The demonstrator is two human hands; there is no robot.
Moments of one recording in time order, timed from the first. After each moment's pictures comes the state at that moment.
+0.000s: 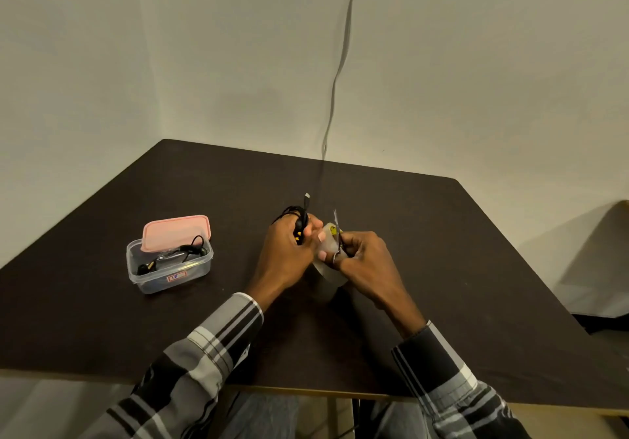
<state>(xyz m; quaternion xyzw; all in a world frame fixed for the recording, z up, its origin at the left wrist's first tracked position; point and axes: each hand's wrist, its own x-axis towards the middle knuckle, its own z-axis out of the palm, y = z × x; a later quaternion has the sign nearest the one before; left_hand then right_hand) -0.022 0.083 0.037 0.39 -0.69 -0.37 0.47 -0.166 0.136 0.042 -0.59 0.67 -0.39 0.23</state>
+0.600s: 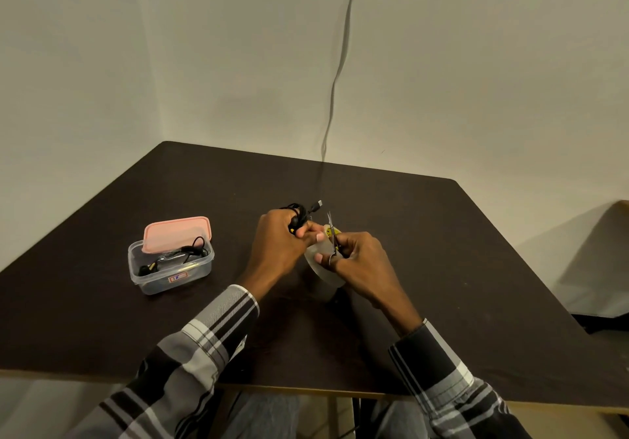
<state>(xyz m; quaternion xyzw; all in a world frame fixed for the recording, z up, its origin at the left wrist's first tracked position) -0.012 0.078 0.053 0.42 -0.72 -0.32 0.44 -0.160 0.139 0.050 -0.61 0.68 -0.36 0.20</state>
